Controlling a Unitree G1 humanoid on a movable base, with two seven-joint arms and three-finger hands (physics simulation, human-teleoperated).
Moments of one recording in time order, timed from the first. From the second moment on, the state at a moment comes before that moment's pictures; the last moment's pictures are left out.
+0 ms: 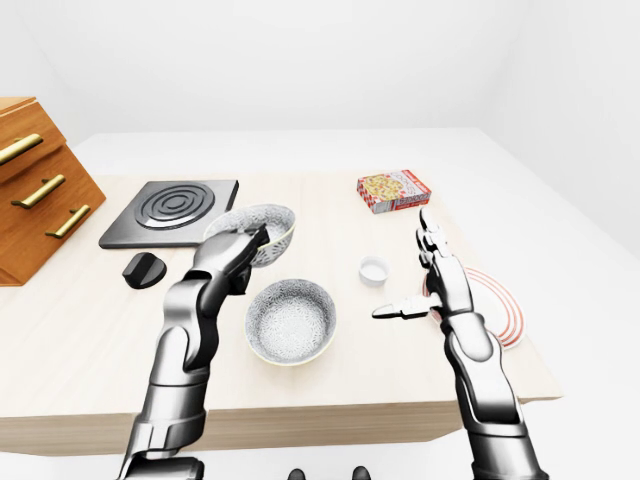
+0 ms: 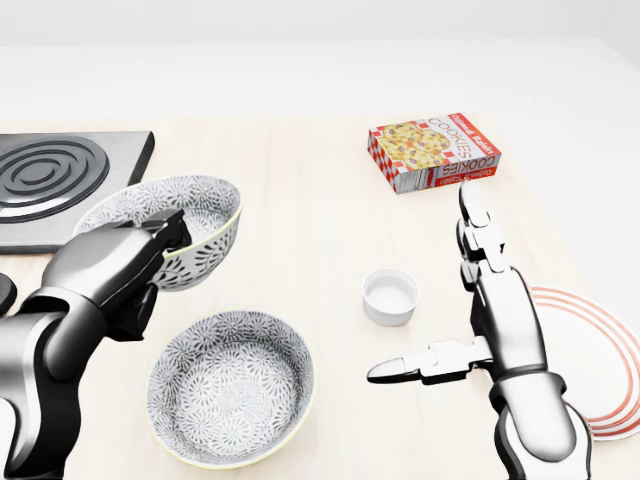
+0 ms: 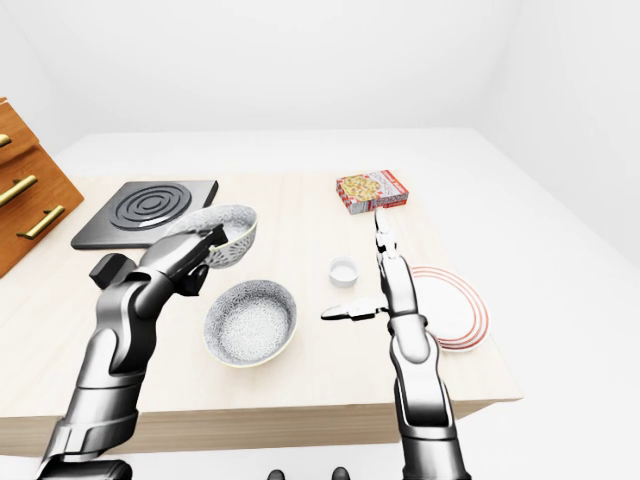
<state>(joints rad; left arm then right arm) -0.40 0.24 0.05 -0.02 1.13 0.05 -0.58 -0.09 -0.07 -0.06 -0.16 -0.12 0.09 0.10</state>
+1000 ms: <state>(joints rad) -0.28 0.02 -0.12 -0.42 1.35 -0.06 -0.70 -0.43 -0.11 0.00 -0.01 -0.58 0.09 0.41</state>
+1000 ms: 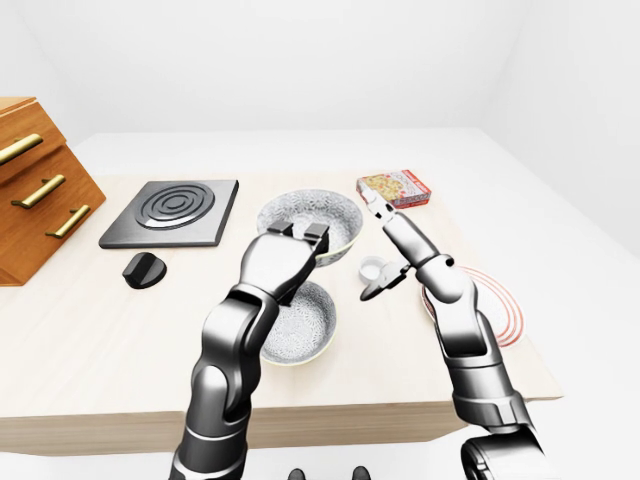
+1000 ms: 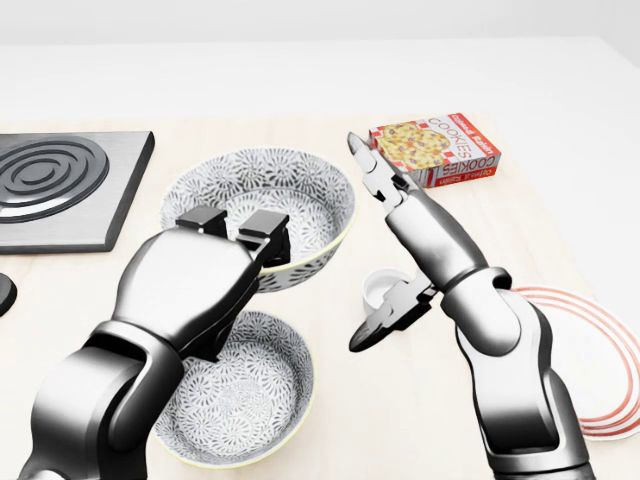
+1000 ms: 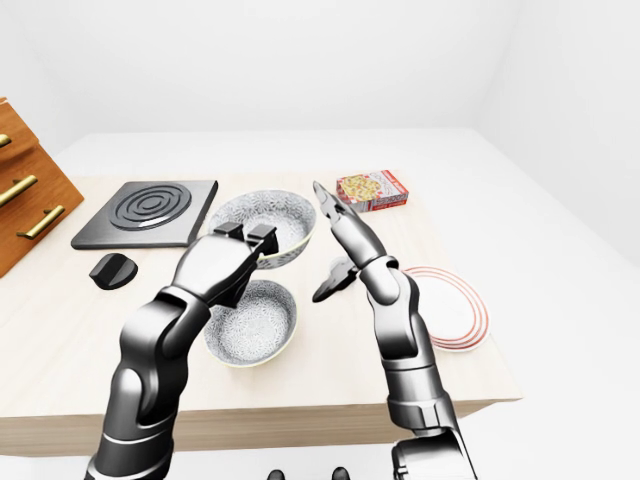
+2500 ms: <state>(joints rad) -0.28 -0.01 -0.14 -0.54 1.34 -0.04 -0.70 -0.47 -0.11 0.02 0.08 -0.66 0.09 0.42</state>
